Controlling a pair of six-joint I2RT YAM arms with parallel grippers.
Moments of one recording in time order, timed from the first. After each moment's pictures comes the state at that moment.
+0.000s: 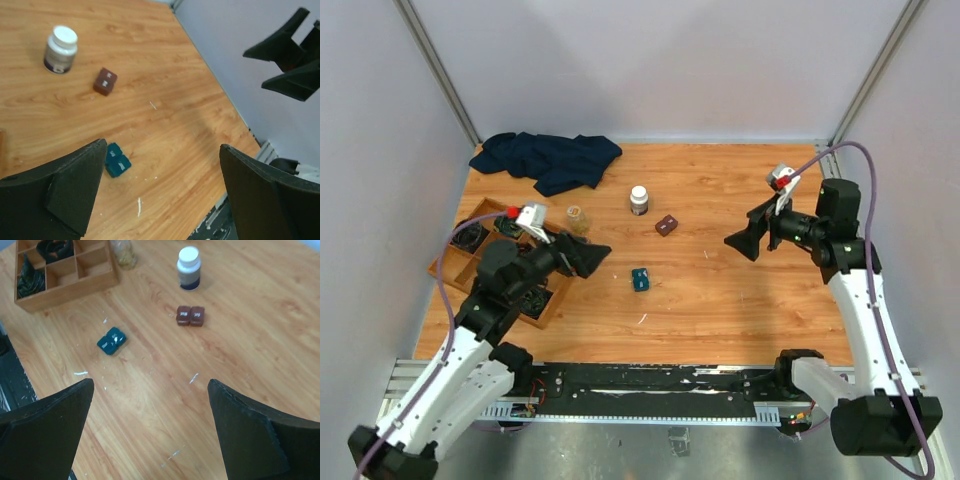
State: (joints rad) left arm -0.37 0.59 0.57 -0.05 0.31 -0.57; right arm 0.00 0.97 1.02 -0.56 -0.86 -0.28
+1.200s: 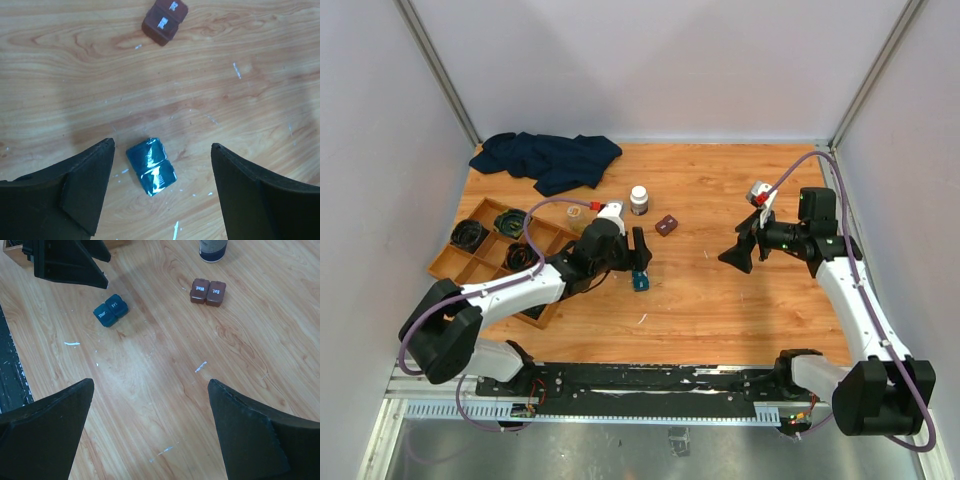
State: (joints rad) left arm -0.75 1.36 0.72 0.11 -0.16 -0.54; right arm 0.03 1.10 0.89 -0.54 -0.94 -0.51
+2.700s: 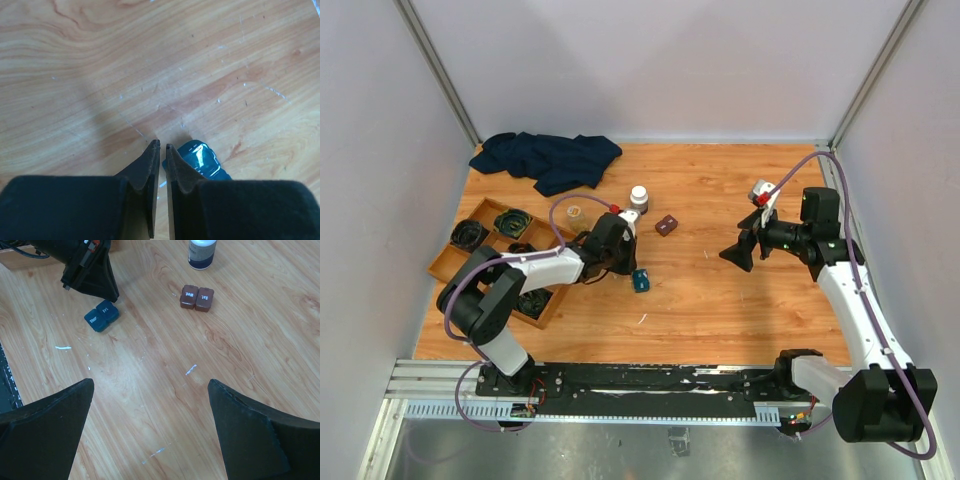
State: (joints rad) left arm -0.66 1.63 0.82 0.03 0.01 -0.32; right arm 0.03 1.06 0.89 -0.51 -0.90 -0.50
